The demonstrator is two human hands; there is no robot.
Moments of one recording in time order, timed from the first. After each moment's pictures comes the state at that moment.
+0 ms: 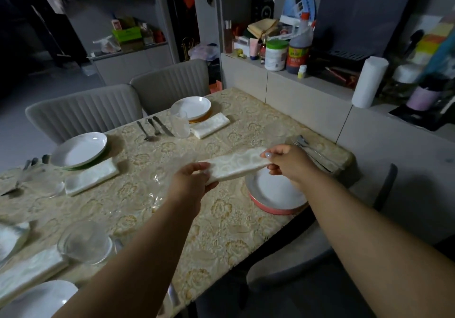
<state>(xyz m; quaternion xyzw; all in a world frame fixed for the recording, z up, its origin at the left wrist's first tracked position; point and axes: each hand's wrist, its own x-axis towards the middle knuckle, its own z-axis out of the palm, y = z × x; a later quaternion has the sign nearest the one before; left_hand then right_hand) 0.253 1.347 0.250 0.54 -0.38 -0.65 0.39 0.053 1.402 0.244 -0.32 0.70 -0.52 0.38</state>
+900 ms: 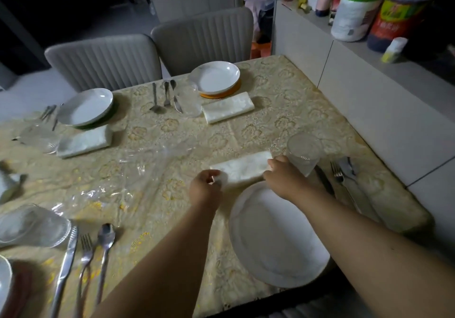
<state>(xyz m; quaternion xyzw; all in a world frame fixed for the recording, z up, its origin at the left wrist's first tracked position) 0.119 1.240 0.105 0.74 -0.43 -0.40 0.32 -0.063 1.243 0.128 -0.59 0.73 -0.09 0.32</state>
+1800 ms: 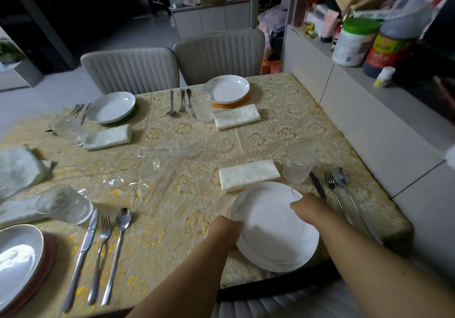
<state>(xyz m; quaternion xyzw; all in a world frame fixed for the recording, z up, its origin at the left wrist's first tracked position) 0.101 1.328 0.104 0.77 -0.37 -0.51 0.09 -0.110 1.304 0.119 -0.46 0.81 0.01 0.35</state>
